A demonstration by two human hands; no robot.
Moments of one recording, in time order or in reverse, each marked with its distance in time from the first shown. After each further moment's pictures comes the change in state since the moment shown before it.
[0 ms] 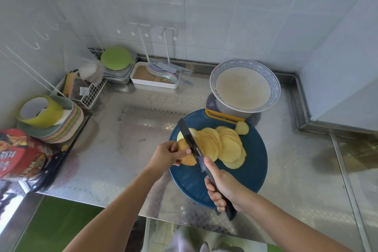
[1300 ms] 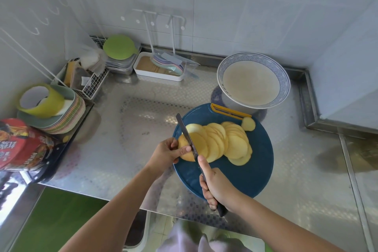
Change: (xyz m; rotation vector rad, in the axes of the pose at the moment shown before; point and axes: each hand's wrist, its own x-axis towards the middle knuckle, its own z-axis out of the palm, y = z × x) left_hand -0.005 -0.011 -0.011 -0.158 -0.057 -0.027; right_hand 0.027 0.006 0.028 -0.086 0.093 -0.038
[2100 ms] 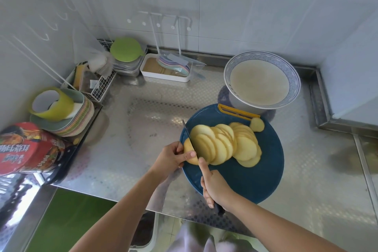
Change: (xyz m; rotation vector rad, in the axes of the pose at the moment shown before) left_hand -0.006 -0.003 -0.008 0.007 -0.010 -0.025; right_hand 0.033 0.006 0.023 -0.061 0.091 -0.013
